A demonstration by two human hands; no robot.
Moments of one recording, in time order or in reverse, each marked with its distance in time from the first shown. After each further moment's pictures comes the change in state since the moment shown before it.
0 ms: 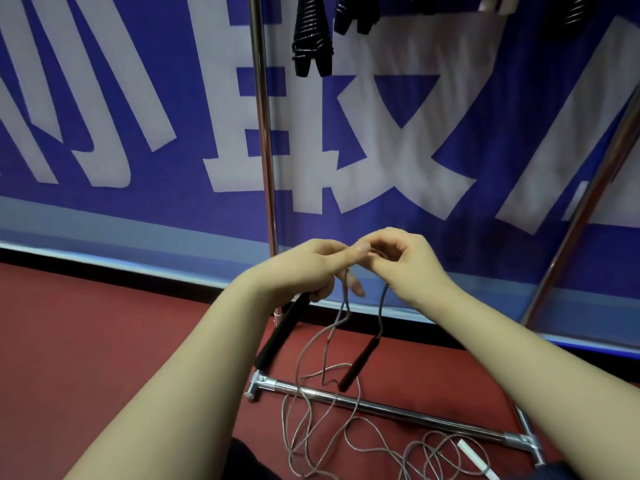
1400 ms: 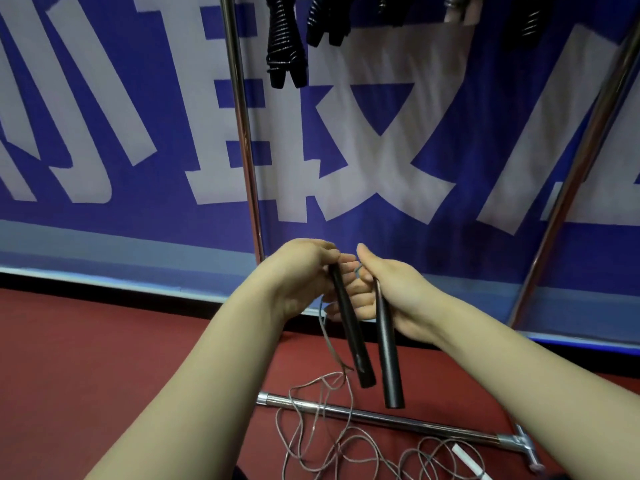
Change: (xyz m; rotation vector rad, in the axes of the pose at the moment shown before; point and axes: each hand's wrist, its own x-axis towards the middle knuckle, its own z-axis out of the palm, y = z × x) left_hand 0.011 0.022 0.023 -0.742 0.202 -0.109; right_hand -0.014 -0.019 -0.003 0.664 -0.141 0.612
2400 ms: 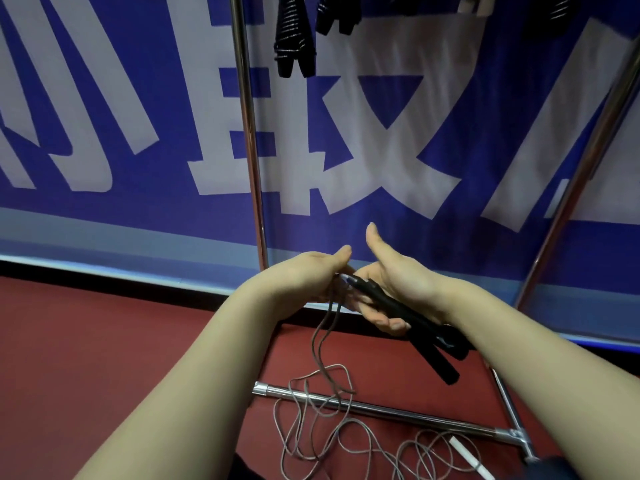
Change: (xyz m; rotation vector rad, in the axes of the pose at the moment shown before) left_hand 0.002 -0.014 -0.017 0.589 -0.168 -0.006; right_hand 0.011 -0.009 -0.015 -0.562 -0.349 0.191
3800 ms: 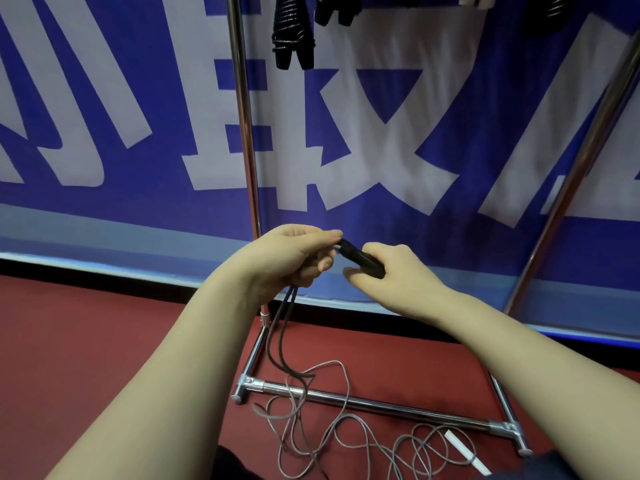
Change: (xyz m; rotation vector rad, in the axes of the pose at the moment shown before) left_hand -0.014 0.010 -0.024 -0.194 0.025 0.125; right_hand 0.005 0.017 0.002 -0.673 0.646 -0.339
